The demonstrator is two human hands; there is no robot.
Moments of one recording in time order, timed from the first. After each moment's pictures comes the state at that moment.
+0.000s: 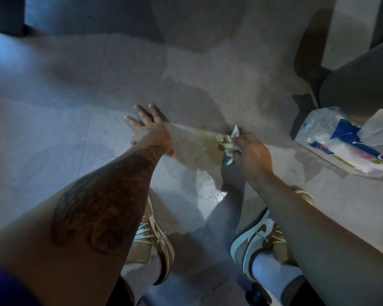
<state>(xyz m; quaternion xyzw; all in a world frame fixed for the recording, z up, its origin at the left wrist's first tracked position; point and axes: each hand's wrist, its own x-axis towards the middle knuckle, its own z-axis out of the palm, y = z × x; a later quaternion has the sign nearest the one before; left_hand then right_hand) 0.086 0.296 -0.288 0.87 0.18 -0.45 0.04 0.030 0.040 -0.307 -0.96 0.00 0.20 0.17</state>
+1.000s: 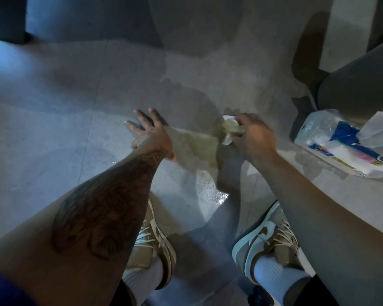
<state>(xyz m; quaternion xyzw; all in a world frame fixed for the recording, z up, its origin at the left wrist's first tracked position) 0.086 0.297 -0.288 0.87 0.18 -0.45 0.04 0.080 0.048 -0.293 -0.97 0.02 0.16 0.19</state>
